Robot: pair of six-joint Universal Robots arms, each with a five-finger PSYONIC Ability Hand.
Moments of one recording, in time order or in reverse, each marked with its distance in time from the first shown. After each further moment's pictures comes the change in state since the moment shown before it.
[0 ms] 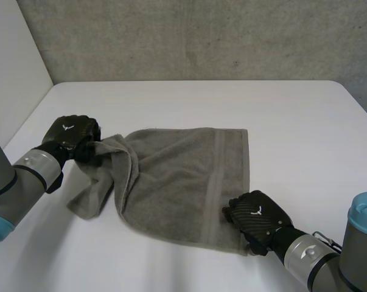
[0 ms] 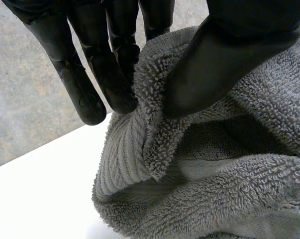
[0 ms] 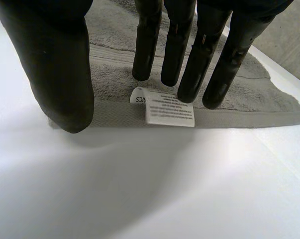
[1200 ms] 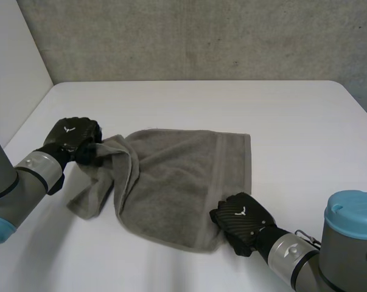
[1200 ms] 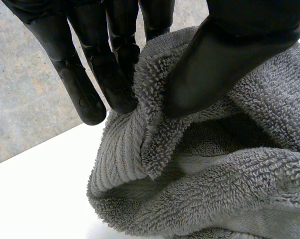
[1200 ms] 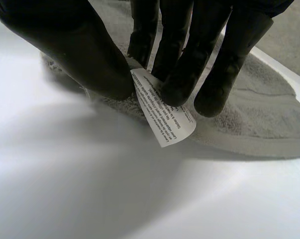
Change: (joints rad) left arm -0.002 -0.009 -0.008 0.011 0.003 0.000; right arm 0.093 0.070 -0.078 -0.007 0.015 0.063; left_hand 0.000 0.000 0.000 0.000 0.000; right_hand 0.684 0.608 0.671 0.690 0.723
